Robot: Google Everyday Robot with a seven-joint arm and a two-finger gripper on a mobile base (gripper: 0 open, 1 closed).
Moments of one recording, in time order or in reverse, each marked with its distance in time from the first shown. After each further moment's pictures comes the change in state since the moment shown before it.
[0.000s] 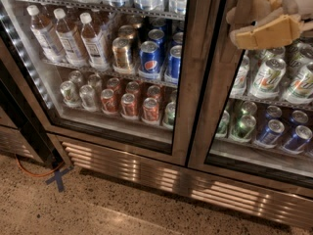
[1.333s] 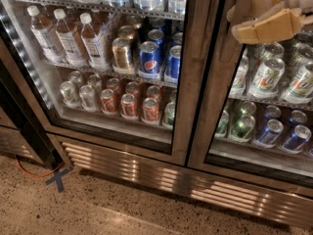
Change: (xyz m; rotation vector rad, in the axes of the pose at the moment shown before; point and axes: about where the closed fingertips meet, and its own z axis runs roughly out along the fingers) arm 0.004 -0.015 -0.003 0.000 0.000 0.000
